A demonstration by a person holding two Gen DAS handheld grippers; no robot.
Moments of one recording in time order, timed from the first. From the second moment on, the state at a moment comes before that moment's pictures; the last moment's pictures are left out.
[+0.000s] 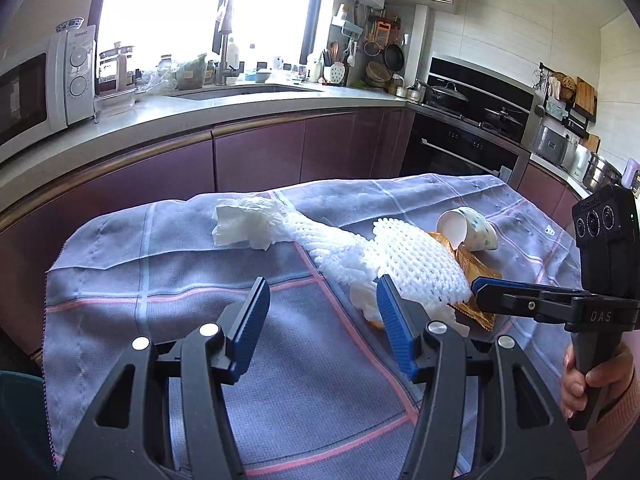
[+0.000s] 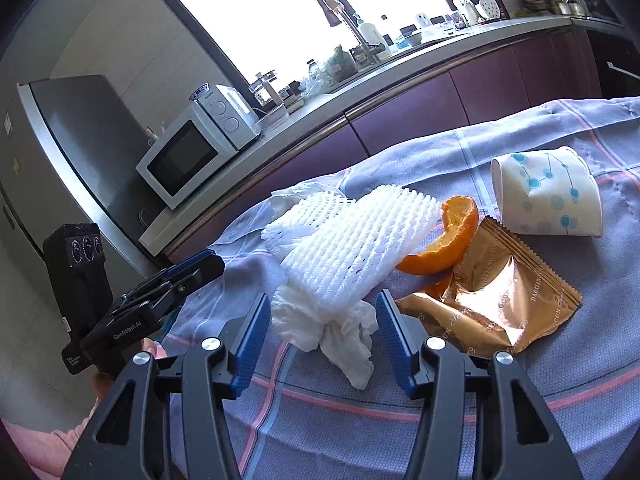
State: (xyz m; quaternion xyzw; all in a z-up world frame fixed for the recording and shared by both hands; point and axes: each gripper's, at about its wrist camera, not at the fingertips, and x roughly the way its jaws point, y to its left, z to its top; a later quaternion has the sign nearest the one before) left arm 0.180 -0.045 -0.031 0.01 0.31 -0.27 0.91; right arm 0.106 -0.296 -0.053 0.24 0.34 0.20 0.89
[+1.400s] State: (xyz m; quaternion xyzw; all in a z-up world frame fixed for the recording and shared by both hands) left arm 0.199 -0.051 -0.026 -0.07 0.33 -0.32 0.88; right arm 0.103 -0.306 -0.045 0.27 0.31 0.24 0.88
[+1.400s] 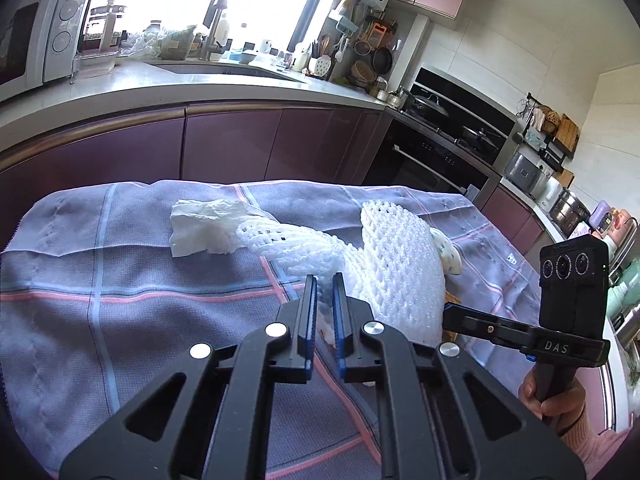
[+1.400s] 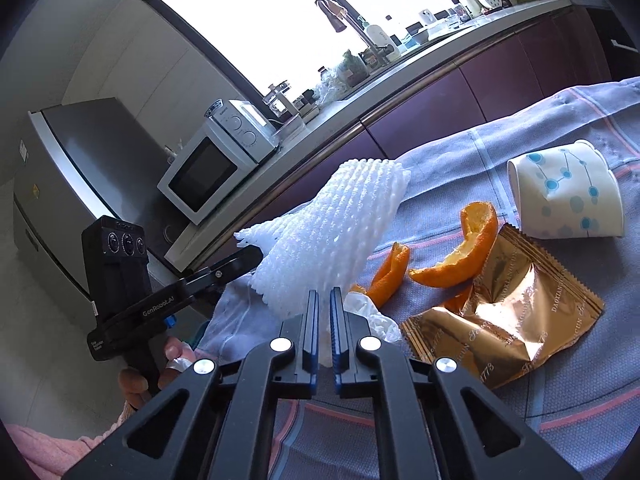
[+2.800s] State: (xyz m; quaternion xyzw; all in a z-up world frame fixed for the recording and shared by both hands) left arm 0.109 0.085 -0.076 -0.12 0.38 -0.25 0.88; right arm 0.102 -0.200 -0.071 0.20 0.41 0.30 0.84
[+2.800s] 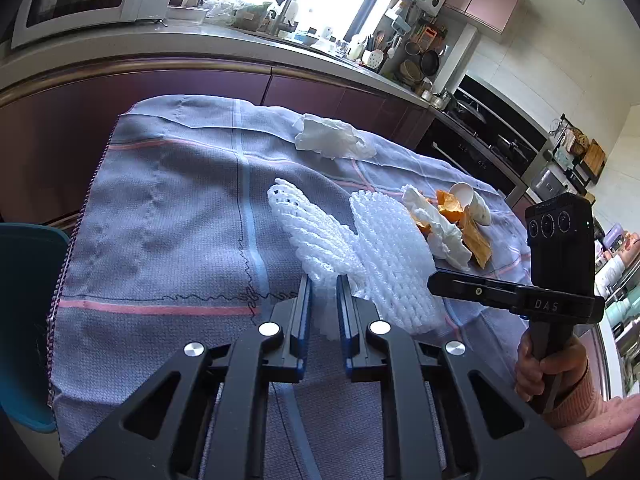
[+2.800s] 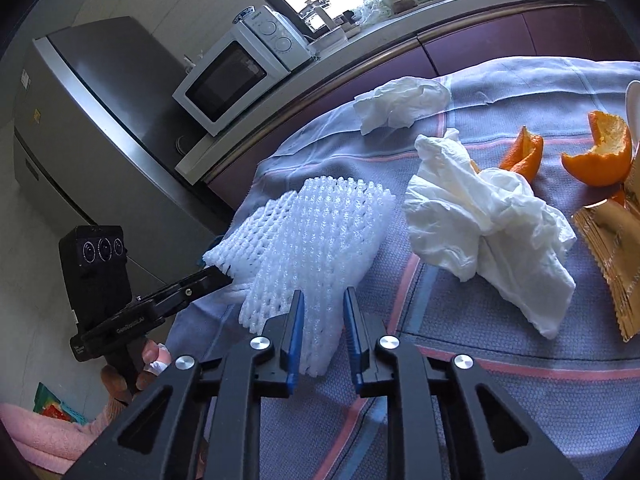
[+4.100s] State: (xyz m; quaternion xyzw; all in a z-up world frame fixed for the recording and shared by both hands) left arm 0.060 0.321 -0.078 -0.15 0.35 0.03 0.93; right arm 0.170 0.084 -0.051 0.07 0.46 0.46 0.75
